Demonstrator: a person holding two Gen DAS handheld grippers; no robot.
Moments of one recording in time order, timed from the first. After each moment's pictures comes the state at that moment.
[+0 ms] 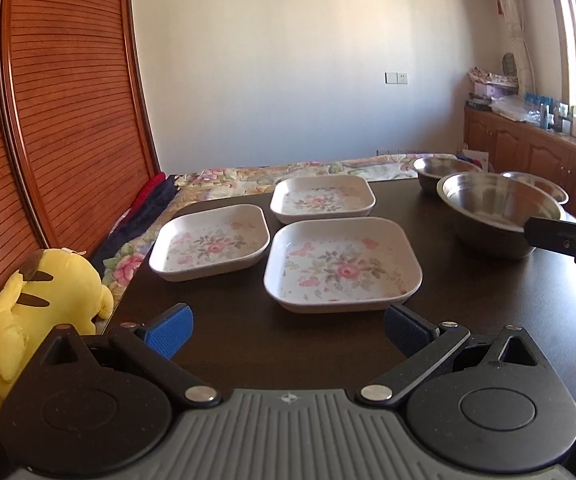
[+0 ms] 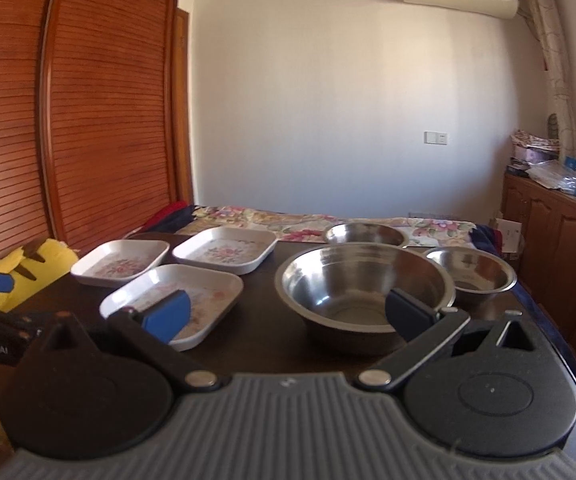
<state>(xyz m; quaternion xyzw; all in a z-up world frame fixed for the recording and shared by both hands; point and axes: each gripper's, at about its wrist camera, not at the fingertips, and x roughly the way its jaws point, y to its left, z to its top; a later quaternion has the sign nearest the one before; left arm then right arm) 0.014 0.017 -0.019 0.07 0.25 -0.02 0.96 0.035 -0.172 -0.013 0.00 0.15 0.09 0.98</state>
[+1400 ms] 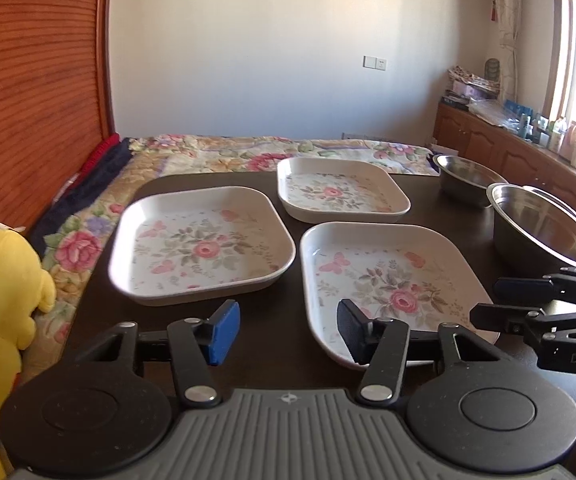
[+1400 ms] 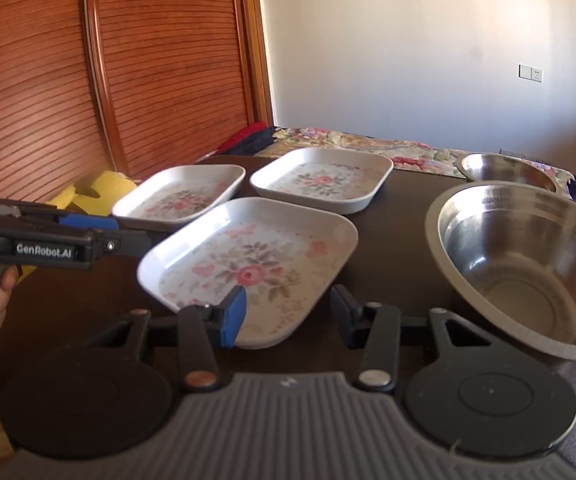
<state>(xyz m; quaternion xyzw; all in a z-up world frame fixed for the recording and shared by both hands) 0.125 0.084 -0.046 0.00 0.30 -0.10 0.95 0.119 -0.115 -0.047 -0.01 0.27 0.20 0.94</state>
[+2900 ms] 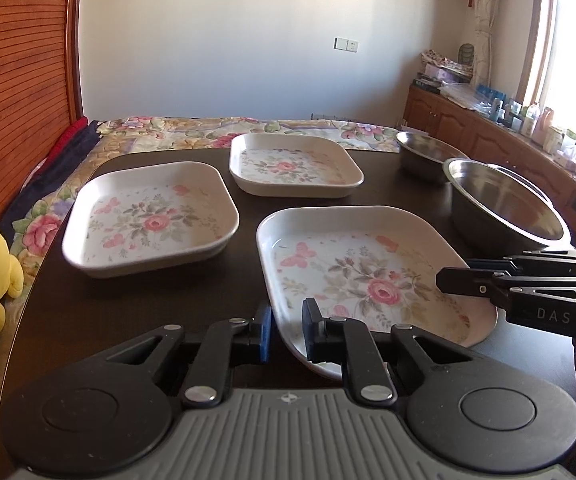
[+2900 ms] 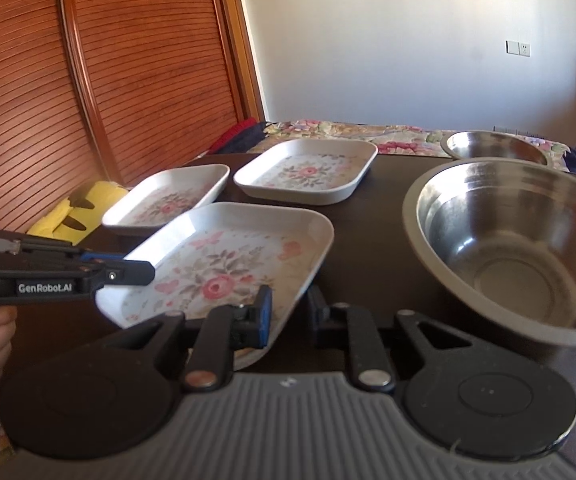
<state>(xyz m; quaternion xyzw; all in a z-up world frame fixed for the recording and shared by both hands) 0.107 0.067 -0.048 0.00 0.33 -0.15 0.93 0.124 -0.132 -0.047 0.03 0.29 0.20 0.94</state>
